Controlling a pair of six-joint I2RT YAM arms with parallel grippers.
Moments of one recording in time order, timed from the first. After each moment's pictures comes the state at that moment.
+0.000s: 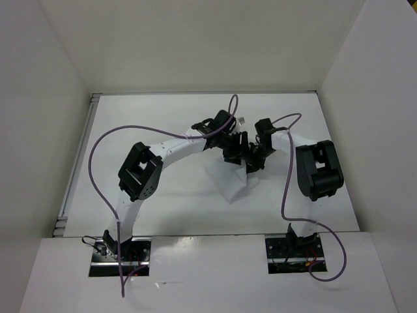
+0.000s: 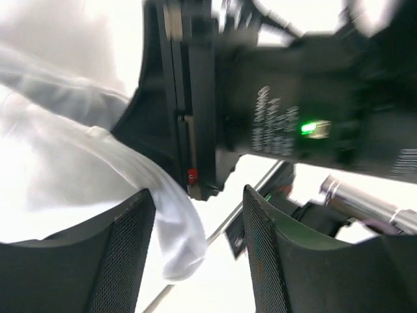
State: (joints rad) left arm -0.74 2.14 1.74 -0.46 0.50 -0.77; right arm 0.25 1.86 1.14 -0.64 -0.37 0.63
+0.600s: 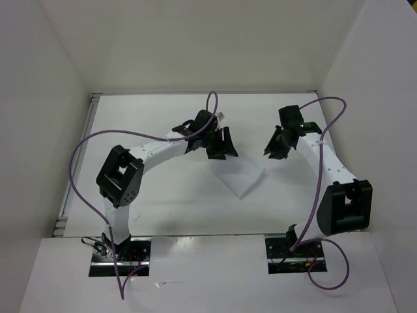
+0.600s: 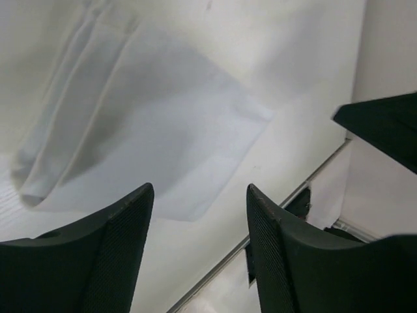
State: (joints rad) left arm -0.66 1.94 1.51 -0.32 0.37 -0.79; right arm 0.13 1.45 1.18 -0.82 -0.03 0.68
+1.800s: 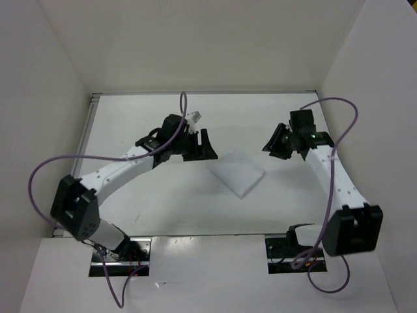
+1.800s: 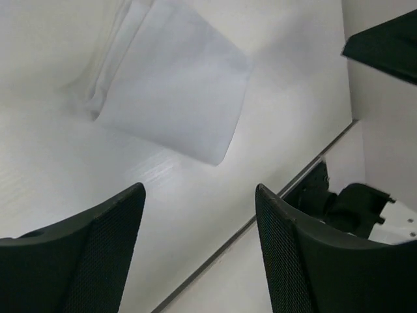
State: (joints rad) left arm -0.59 1.56 1.20 -0.32 0.33 -0.65; right arm 0.10 1.34 1.14 -0.75 -0.19 0.59
